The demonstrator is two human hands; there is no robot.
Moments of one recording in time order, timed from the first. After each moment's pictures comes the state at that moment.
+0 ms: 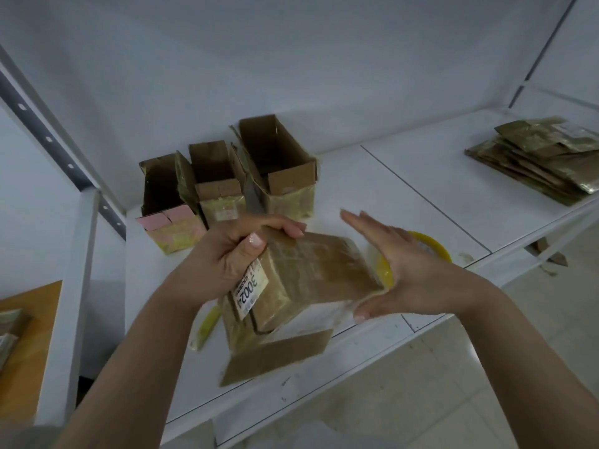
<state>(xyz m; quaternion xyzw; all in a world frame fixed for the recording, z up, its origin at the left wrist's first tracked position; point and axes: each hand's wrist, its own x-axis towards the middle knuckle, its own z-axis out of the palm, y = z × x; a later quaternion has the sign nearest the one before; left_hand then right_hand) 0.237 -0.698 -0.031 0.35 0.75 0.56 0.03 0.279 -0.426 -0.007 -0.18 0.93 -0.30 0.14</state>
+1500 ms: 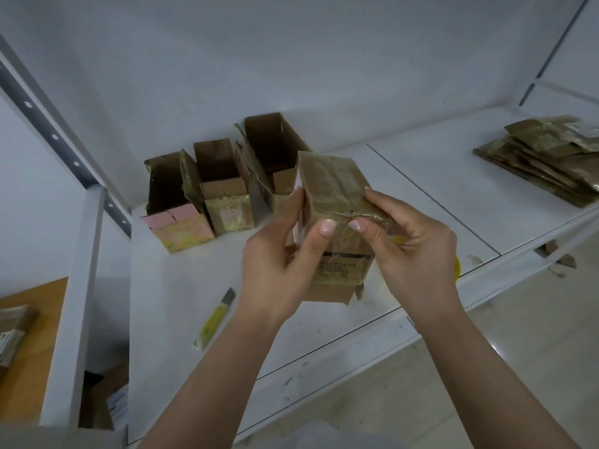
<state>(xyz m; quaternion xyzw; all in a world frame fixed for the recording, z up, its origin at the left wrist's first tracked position) 0.265 -0.625 -0.033 0.13 0.76 0.63 -0.12 0.274 -0.465 -0.028 -0.01 0.81 -0.52 -0.26</state>
